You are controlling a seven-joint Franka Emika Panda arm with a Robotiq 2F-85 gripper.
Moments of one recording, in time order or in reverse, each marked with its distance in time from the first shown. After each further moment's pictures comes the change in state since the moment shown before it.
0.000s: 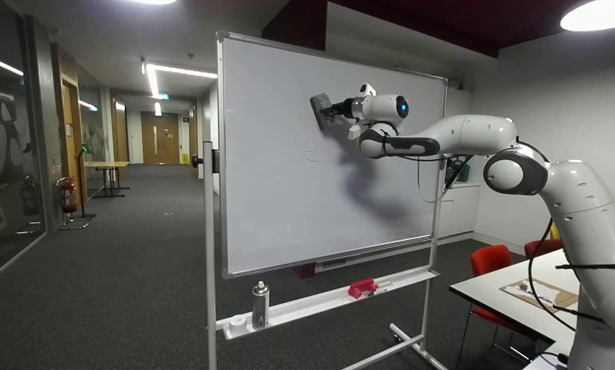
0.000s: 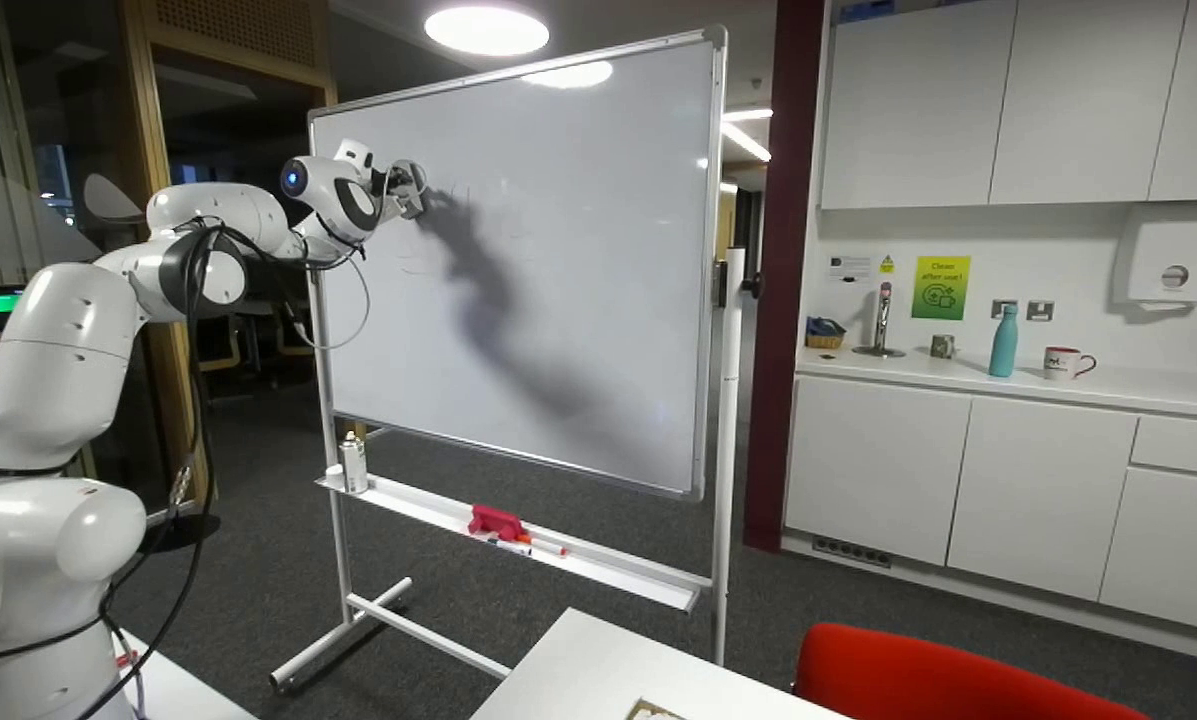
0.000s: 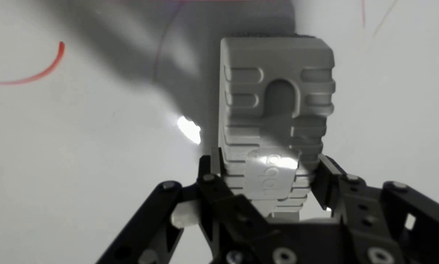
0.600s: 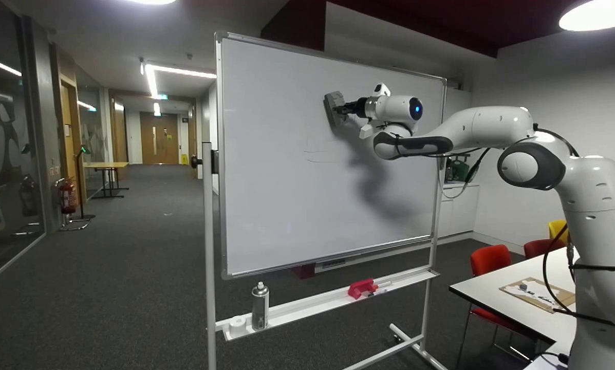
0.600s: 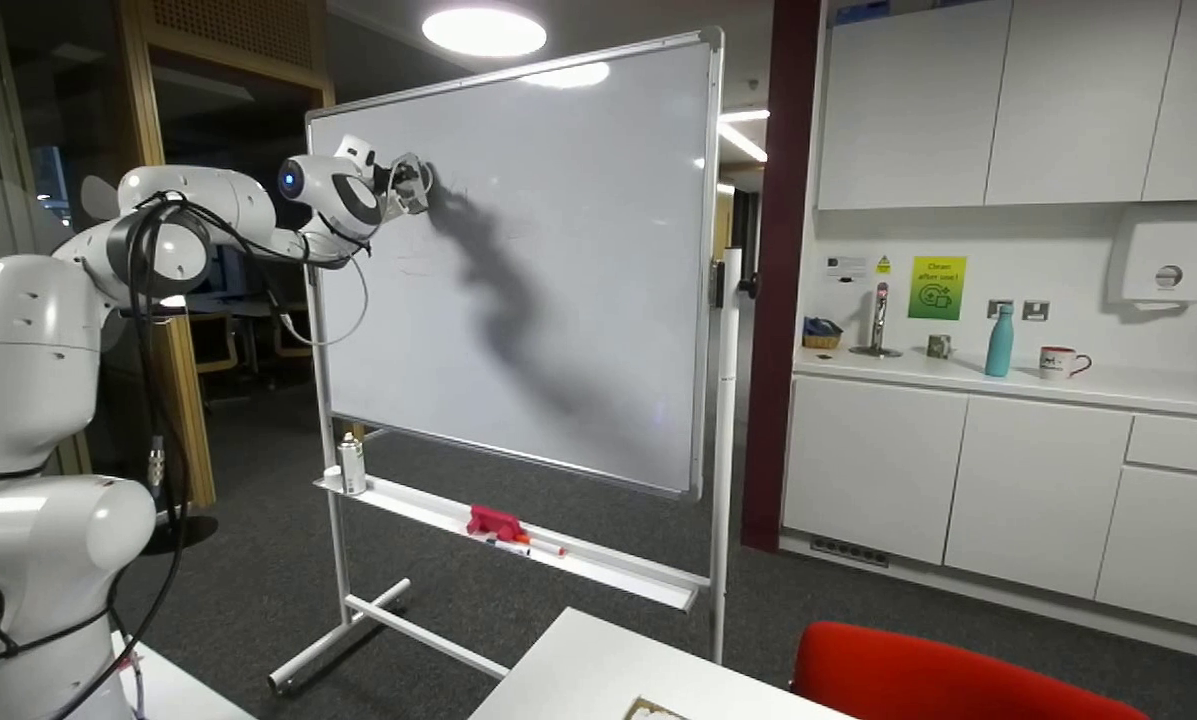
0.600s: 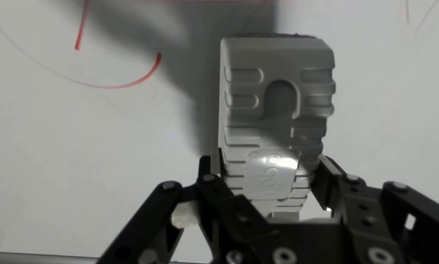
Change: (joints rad) arm 0.202 -0.118 -0.331 -0.205 -0.042 0.131 0.184
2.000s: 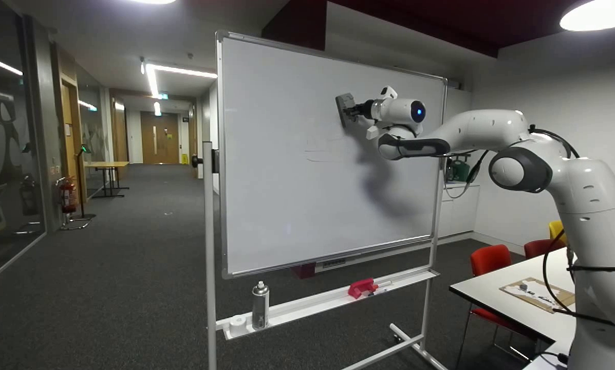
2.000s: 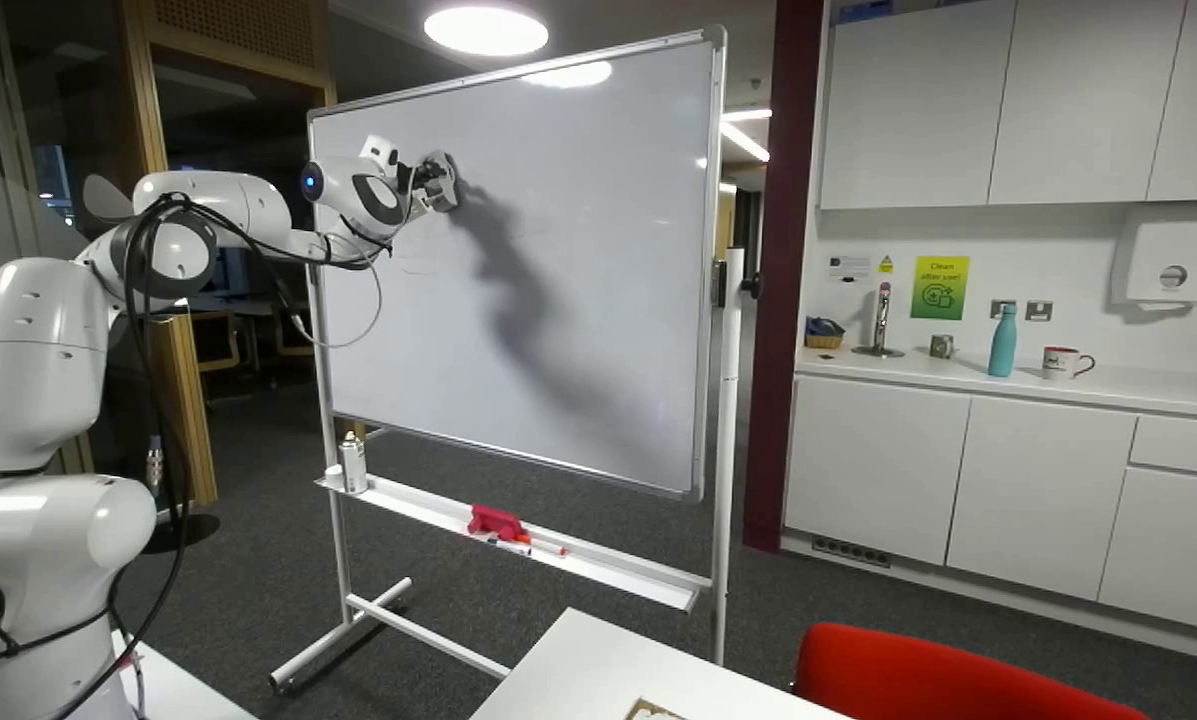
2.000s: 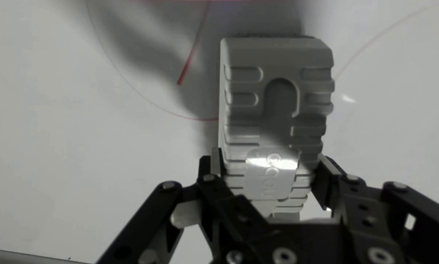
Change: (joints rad) arm 0.003 0.051 -0.138 0.031 0.055 0.012 0.004
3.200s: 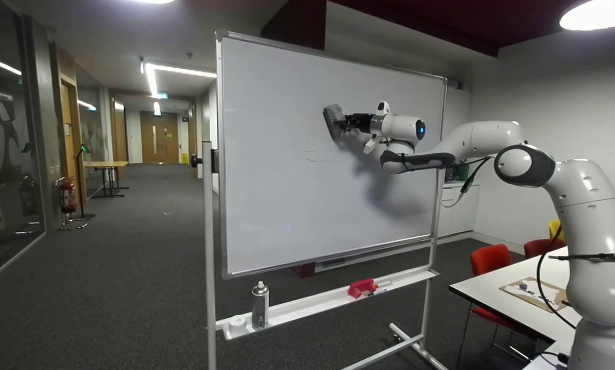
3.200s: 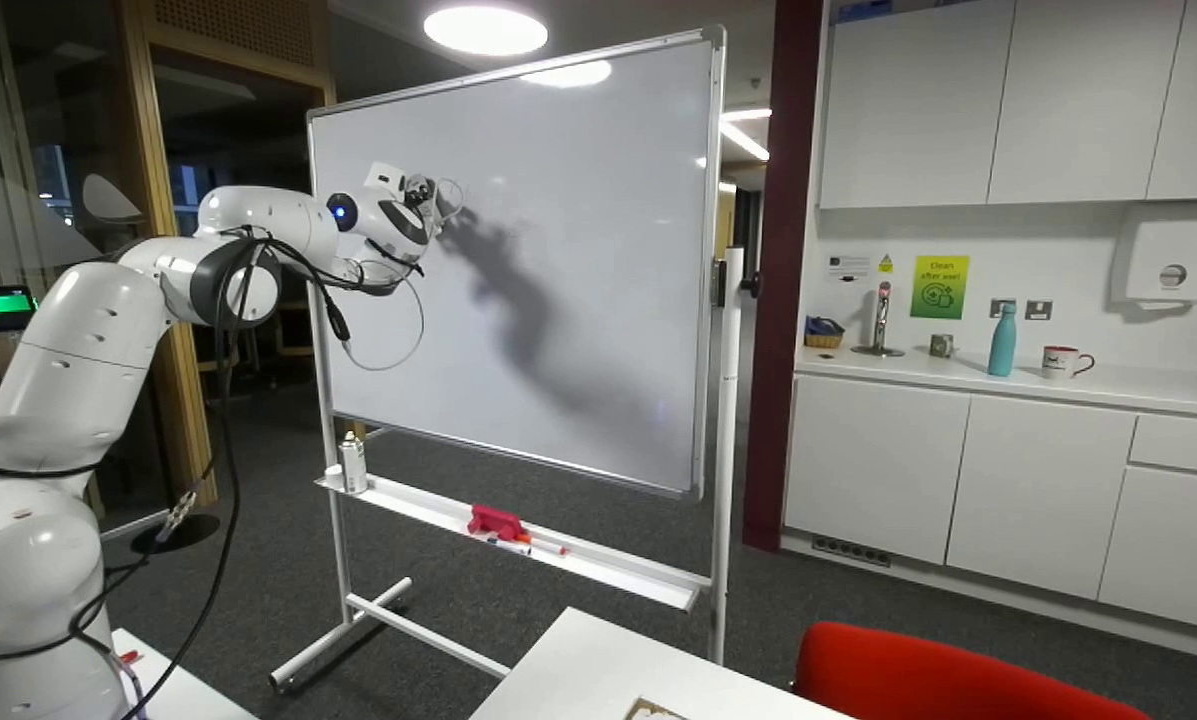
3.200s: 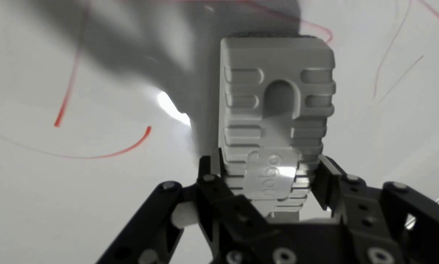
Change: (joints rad) arm -0.731 0.062 0.962 0.040 -0.507 0.154 0.042
